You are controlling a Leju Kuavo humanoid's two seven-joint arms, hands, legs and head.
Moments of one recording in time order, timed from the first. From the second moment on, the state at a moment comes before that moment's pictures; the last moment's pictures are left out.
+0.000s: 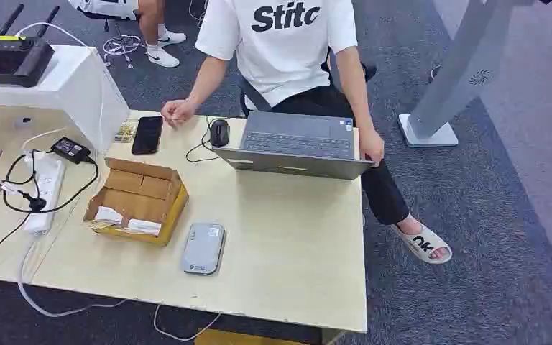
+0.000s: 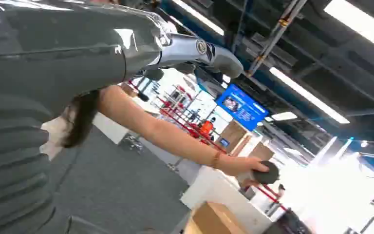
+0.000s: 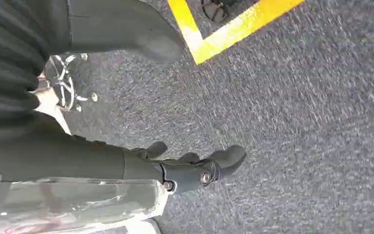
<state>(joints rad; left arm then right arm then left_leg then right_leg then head) -0.18 0.50 1.13 -1.22 -0.75 0.10 -0.33 -0.06 0.24 -1.19 -0.40 0.92 -0.40 -0.04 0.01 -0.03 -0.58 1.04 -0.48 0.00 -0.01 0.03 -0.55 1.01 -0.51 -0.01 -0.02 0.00</state>
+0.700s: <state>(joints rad) -0.49 0.36 0.48 -1.09 -0.83 0.21 -0.21 -0.09 0.22 -1.19 -0.34 0.98 -0.34 -0.01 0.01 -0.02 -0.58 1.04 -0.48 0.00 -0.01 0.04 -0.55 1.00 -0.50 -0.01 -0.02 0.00</state>
